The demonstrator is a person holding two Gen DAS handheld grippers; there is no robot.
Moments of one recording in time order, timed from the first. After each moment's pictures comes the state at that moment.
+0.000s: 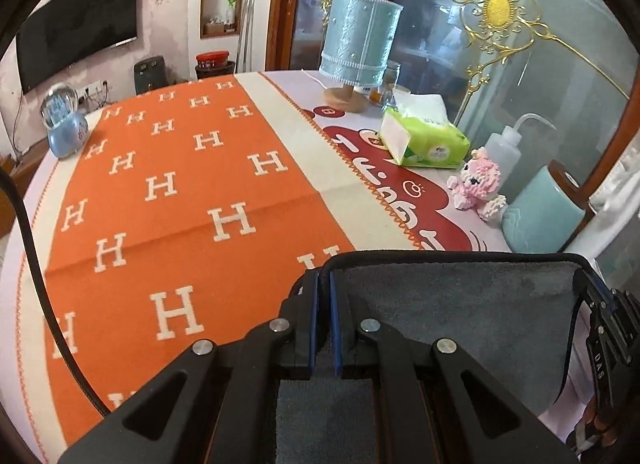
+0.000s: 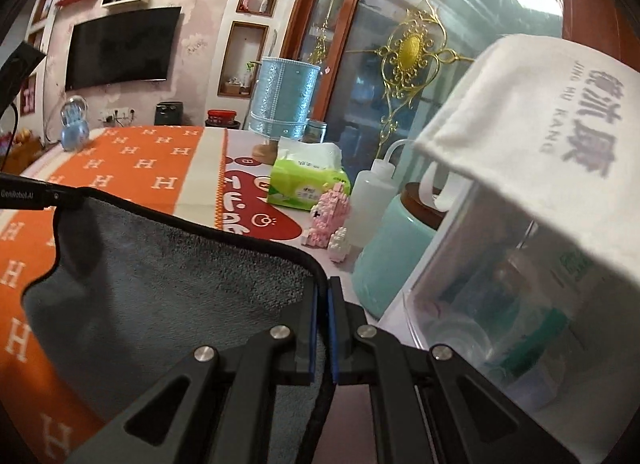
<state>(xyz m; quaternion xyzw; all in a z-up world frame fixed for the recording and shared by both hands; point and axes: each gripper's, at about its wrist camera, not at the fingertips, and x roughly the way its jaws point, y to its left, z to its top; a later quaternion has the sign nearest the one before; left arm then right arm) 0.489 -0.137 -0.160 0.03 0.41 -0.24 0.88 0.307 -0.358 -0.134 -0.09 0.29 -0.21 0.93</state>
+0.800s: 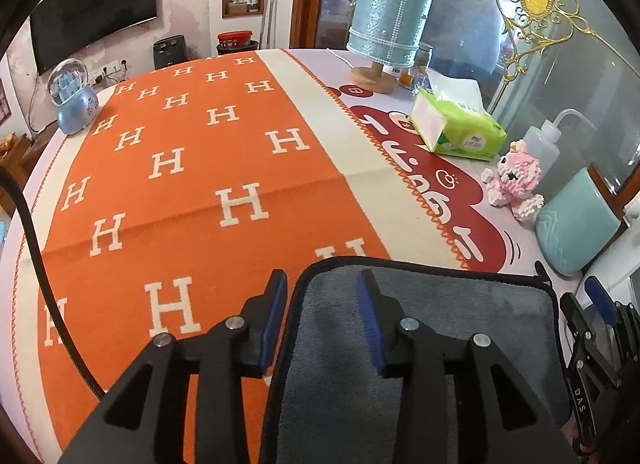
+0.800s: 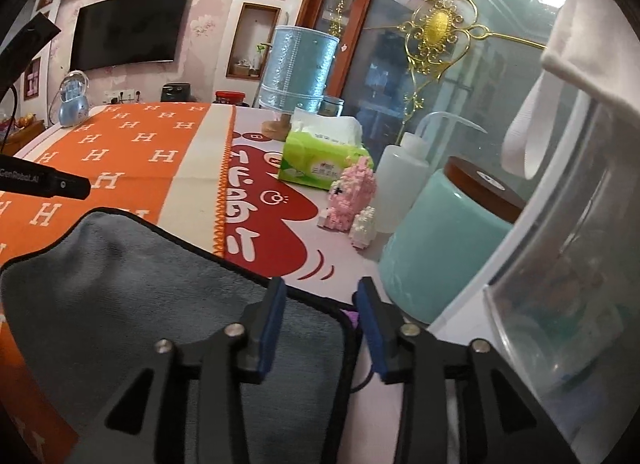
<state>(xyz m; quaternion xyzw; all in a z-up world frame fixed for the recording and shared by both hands) 0.509 -0.146 -0.182 0.03 0.45 -0.20 0.87 0.336 -0.360 -0.169 -0.08 0.32 -0.19 0.93</state>
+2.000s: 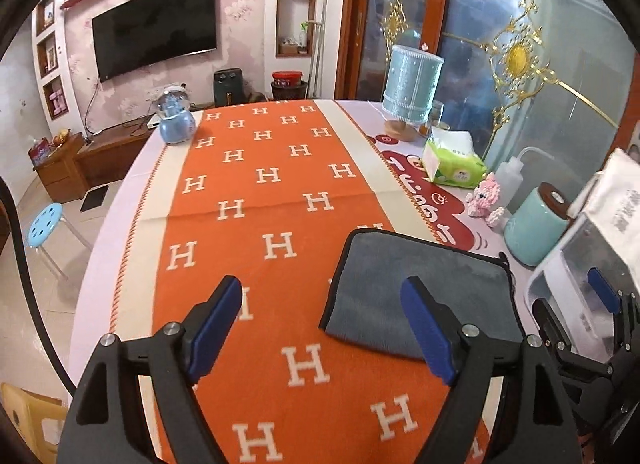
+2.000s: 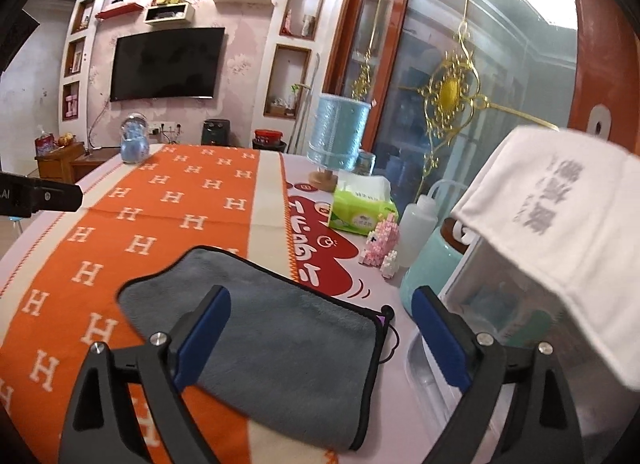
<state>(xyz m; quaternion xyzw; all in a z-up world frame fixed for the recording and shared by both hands) 0.345 -0.051 -0.066 0.01 0.38 -0.12 0.92 0.249 -0.288 -0.084 -0.08 0.26 -0.12 0.95</state>
